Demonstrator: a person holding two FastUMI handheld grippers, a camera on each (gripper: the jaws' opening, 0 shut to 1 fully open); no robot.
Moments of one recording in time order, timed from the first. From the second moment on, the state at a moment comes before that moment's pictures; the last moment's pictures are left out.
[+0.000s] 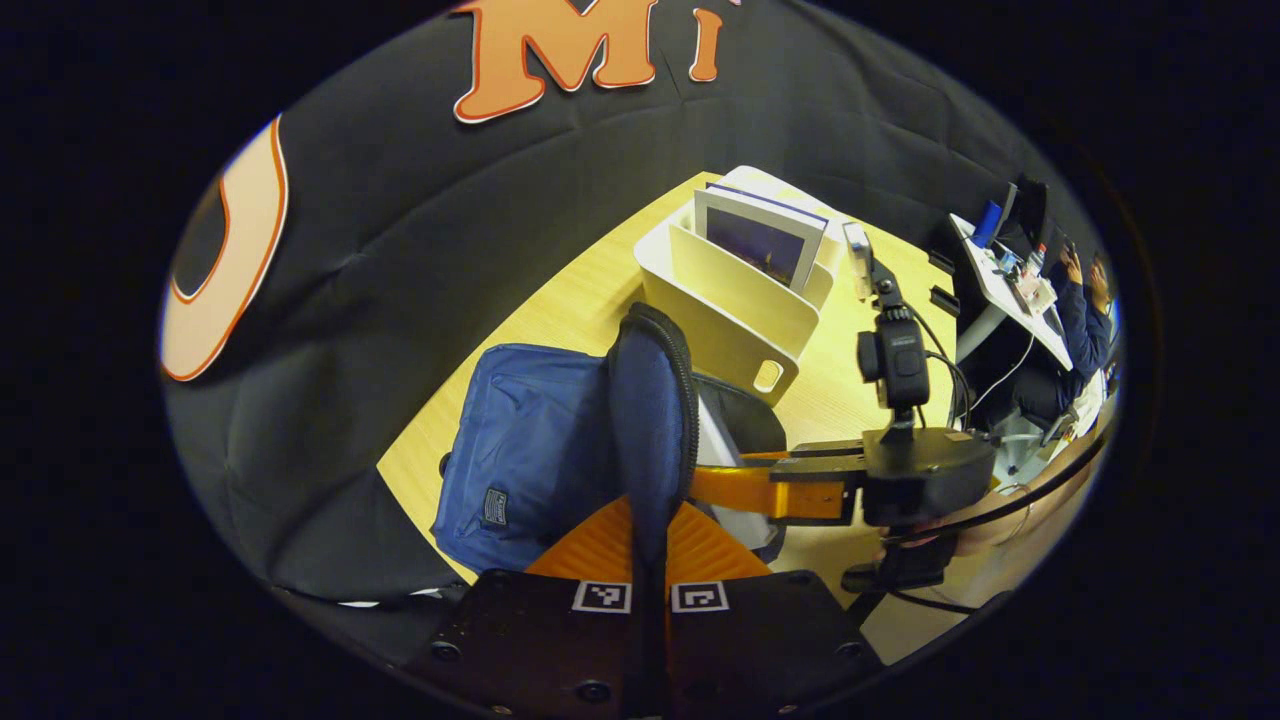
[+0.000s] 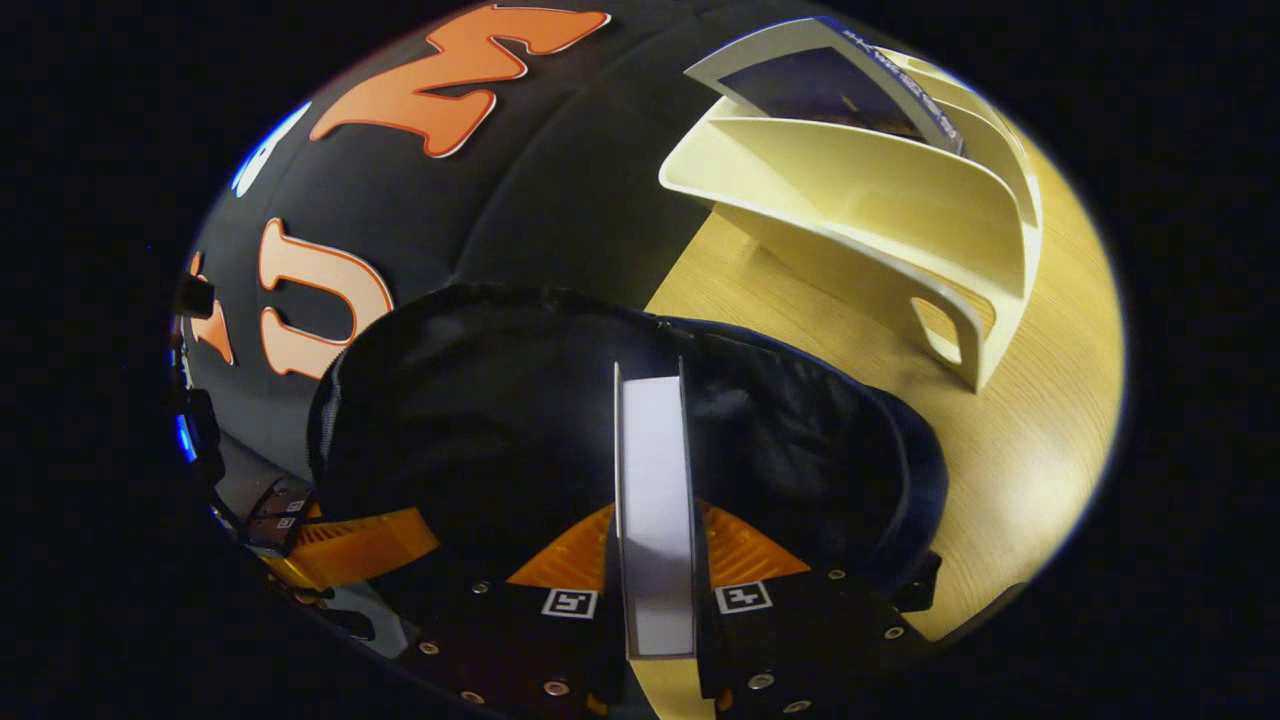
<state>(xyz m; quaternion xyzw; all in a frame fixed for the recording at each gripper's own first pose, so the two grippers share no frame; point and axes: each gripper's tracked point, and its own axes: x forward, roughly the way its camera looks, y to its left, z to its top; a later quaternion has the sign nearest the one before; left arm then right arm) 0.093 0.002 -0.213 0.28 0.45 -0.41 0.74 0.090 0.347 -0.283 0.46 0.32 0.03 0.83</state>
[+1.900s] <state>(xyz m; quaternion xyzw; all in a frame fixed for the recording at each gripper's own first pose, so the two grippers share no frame) 0.102 0.023 -0.234 0.26 0.48 -0.38 0.75 0.092 0.157 -0.119 0.09 0.31 0.03 0.95</state>
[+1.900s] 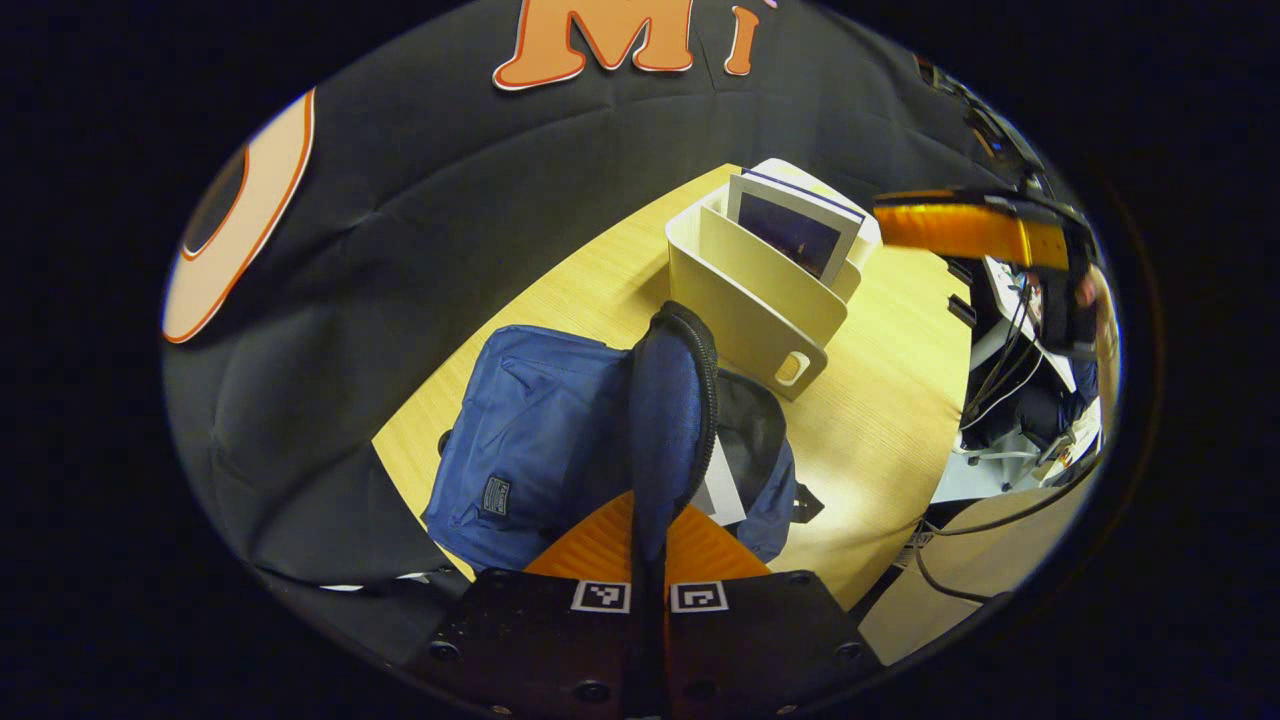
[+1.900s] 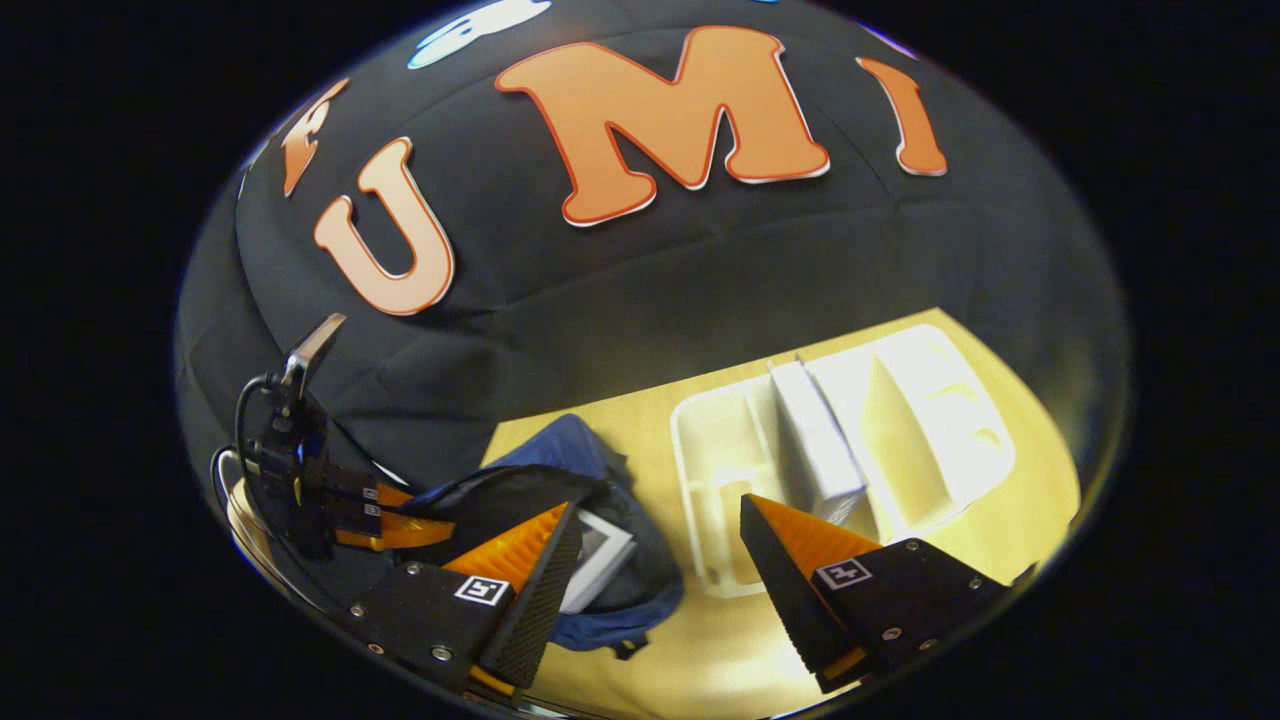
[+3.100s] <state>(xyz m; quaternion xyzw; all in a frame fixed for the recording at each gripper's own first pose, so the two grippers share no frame) 0.088 0.025 -0.254 0.22 0.49 -0.37 0.75 0.174 0.078 -0.218 -0.08 0.57 0.03 0.82</state>
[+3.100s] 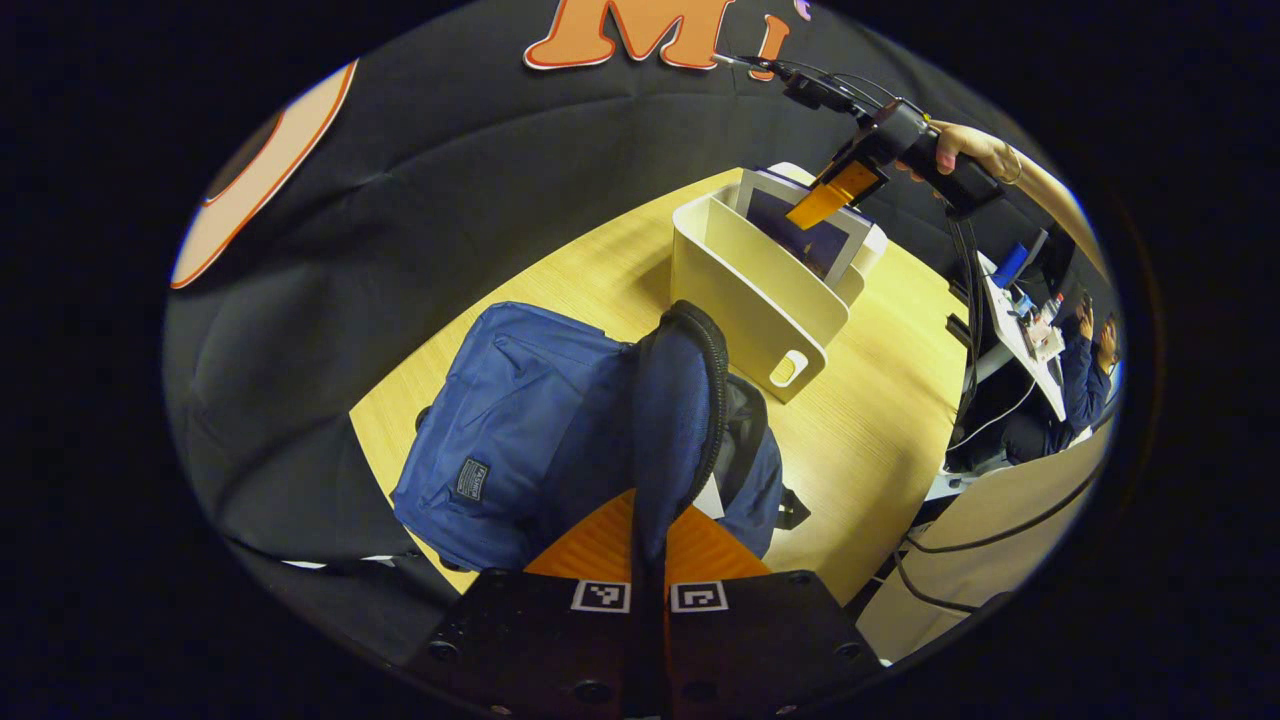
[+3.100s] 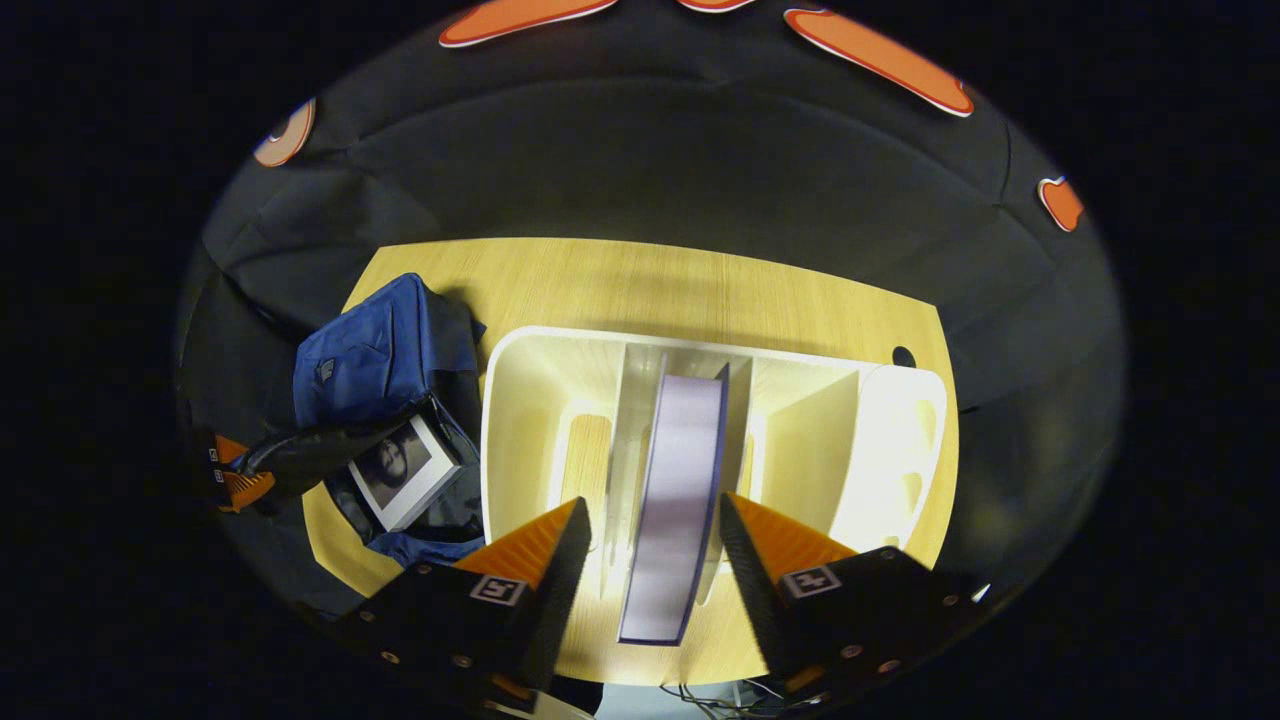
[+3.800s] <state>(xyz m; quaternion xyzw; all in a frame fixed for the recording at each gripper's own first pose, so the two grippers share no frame) 0.086 0.024 -0.258 0.21 0.50 -0.36 0.76 0.150 0.050 -0.191 -0.07 0.56 0.02 0.83</state>
